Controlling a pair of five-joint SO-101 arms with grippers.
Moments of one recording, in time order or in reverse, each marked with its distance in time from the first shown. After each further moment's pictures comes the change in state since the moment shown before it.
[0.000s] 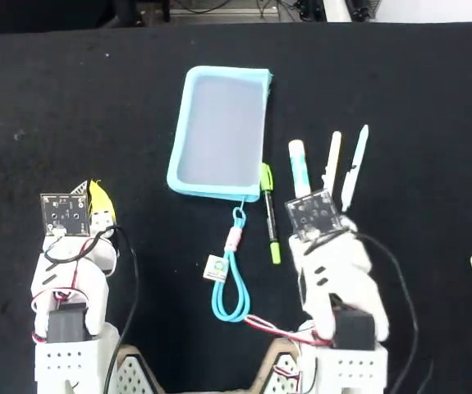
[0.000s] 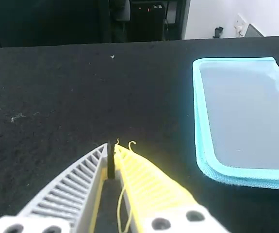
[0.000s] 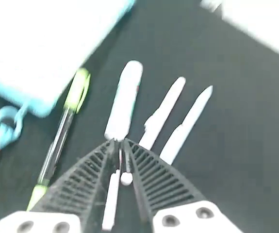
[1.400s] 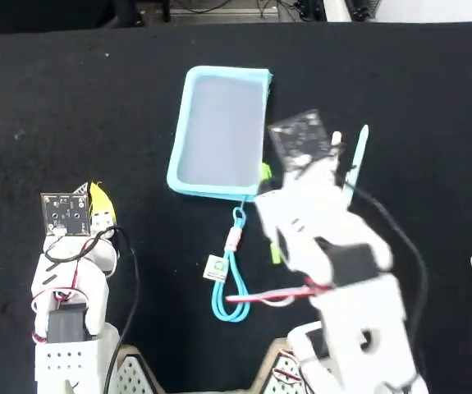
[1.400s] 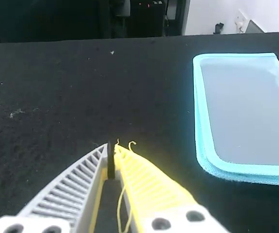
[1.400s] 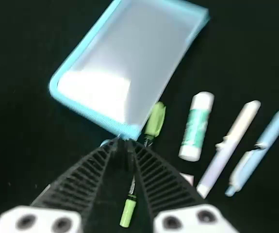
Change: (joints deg) left arm 0.0 0.0 0.0 1.1 0.0; right arm -17.5 48.4 -35.3 5.2 -22.1
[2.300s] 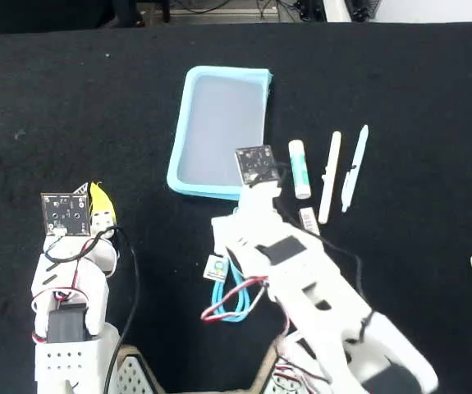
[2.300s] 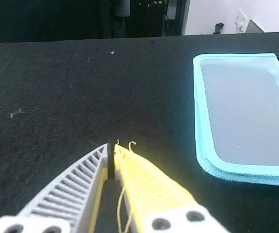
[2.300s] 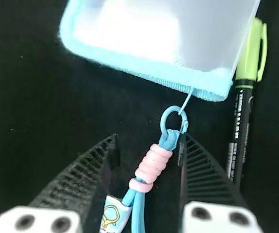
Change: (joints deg) left arm 0.0 0.0 0.0 0.0 0.0; right arm -12.7 22.7 16.1 -27.7 -24.4
